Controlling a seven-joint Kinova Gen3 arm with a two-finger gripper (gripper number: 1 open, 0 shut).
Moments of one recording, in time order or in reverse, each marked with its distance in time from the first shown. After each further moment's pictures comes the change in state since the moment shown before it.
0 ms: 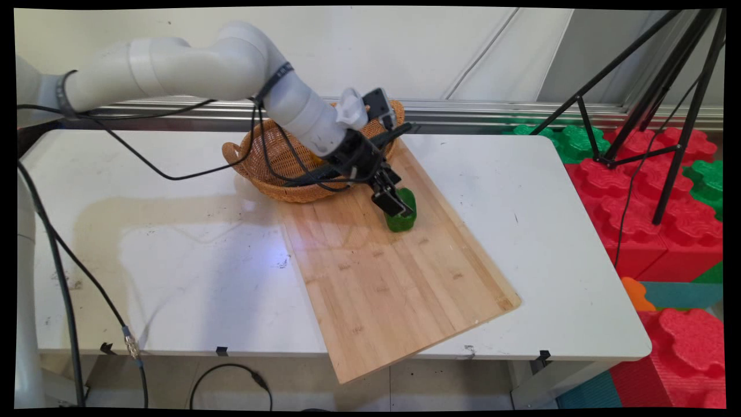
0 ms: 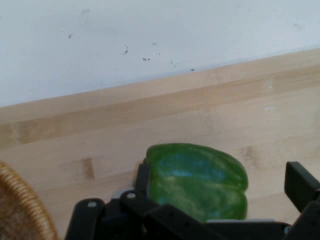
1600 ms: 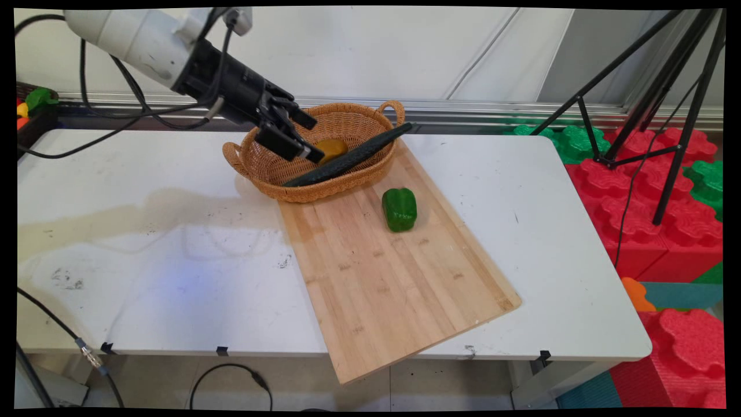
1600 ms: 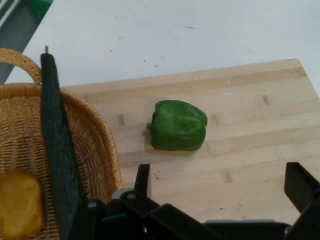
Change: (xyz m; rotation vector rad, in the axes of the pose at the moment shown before) arm -0.049 0.013 -0.214 0.029 0.118 -0.040
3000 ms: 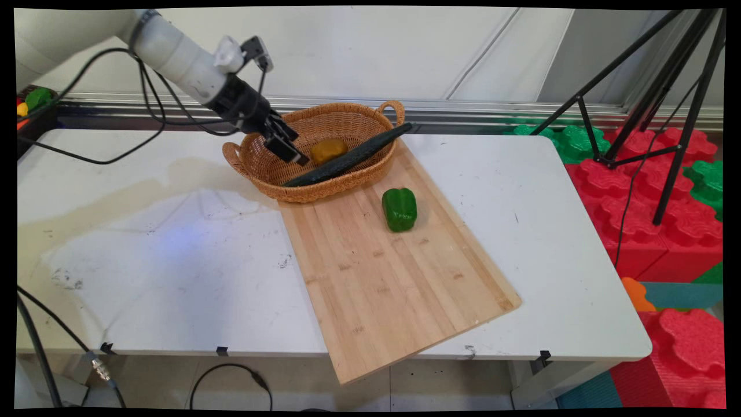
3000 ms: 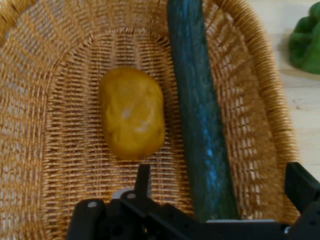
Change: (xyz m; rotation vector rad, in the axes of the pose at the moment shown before) arm -0.060 -0.122 0.067 0.096 -0.175 -0.113
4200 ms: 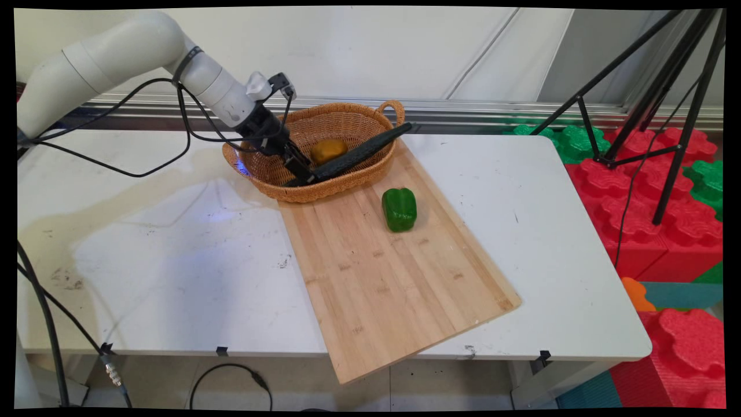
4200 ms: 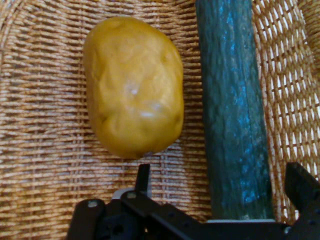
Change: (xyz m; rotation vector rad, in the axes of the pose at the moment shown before) arm -0.015 -0.037 0.077 -0.105 -0.070 -0.094
